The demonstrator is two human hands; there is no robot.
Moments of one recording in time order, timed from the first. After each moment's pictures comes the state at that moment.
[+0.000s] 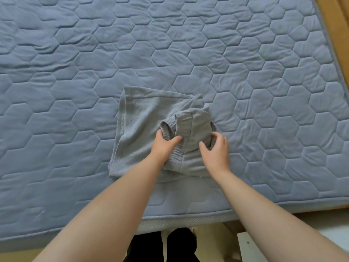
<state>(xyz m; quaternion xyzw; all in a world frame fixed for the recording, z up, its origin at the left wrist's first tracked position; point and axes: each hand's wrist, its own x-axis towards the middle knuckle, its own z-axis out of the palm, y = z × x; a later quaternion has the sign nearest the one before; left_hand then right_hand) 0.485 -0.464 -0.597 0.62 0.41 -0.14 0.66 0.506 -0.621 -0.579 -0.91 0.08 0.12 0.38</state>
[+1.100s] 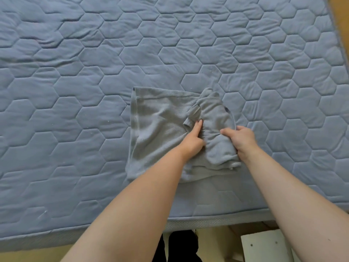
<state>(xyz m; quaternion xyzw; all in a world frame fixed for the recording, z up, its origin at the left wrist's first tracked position) 0.517 -0.493 -0.574 0.65 0.21 -0.30 0.67 0.571 -0.635 -0.558 -0.78 0.26 0.25 0.51</state>
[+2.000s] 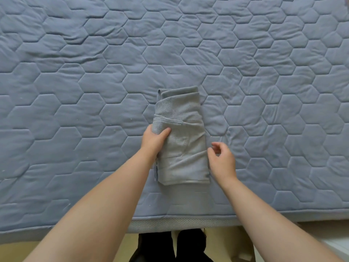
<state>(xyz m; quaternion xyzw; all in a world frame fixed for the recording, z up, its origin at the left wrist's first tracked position) 0.460 -0.355 -0.603 0.60 0.45 -0.09 0.66 0.477 -0.557 -0.584 -0.89 0.12 0.20 0.39</state>
